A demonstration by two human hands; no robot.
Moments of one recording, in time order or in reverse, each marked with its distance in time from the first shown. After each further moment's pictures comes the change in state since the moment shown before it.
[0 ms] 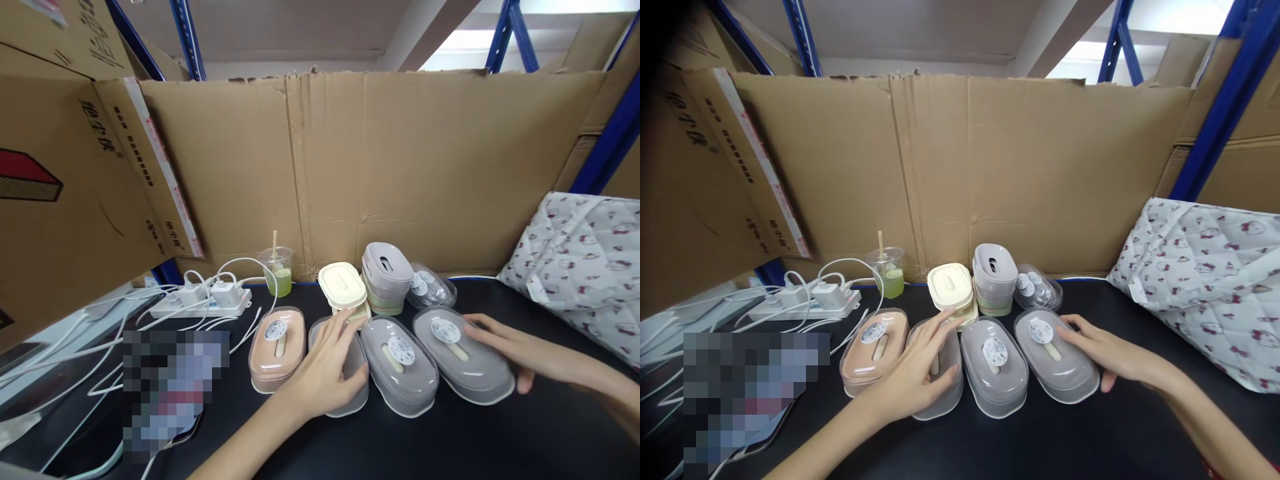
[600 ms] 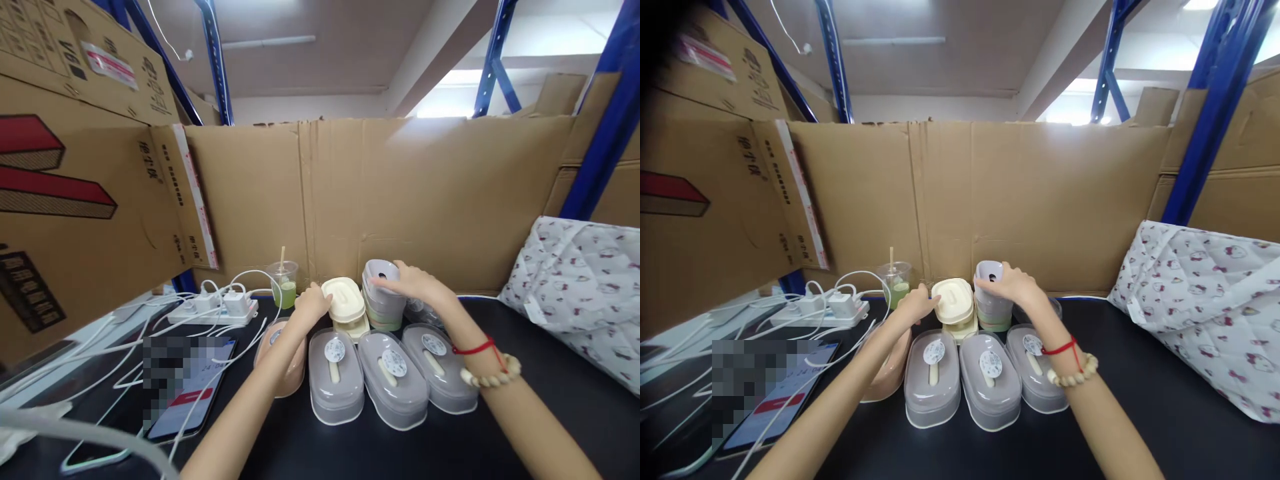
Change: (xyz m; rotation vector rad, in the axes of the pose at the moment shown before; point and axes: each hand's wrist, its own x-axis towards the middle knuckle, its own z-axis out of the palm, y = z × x) left_hand 0.088 0.001 -0.047 0.121 0.309 -0.762; right_hand 0.035 -0.147 0.010 -0.510 0.293 -0.141
